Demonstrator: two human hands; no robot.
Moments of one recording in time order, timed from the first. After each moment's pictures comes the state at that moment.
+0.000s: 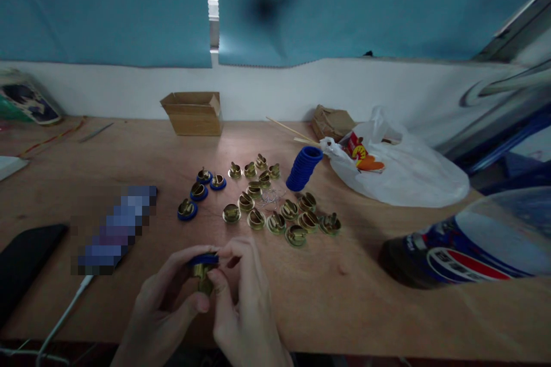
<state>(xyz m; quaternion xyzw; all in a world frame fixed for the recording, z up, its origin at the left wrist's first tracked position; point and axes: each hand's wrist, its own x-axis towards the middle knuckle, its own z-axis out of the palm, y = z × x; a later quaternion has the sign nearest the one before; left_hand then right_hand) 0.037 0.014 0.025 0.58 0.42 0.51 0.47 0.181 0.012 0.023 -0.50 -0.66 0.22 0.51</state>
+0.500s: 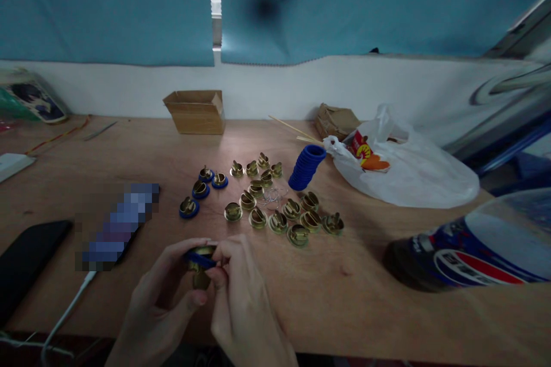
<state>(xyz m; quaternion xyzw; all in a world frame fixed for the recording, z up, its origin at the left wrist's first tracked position) 0.040 0.013 0.029 0.60 0.42 0.52 0.44 0.182 0.015 0.039 -0.45 -0.72 0.25 0.47</state>
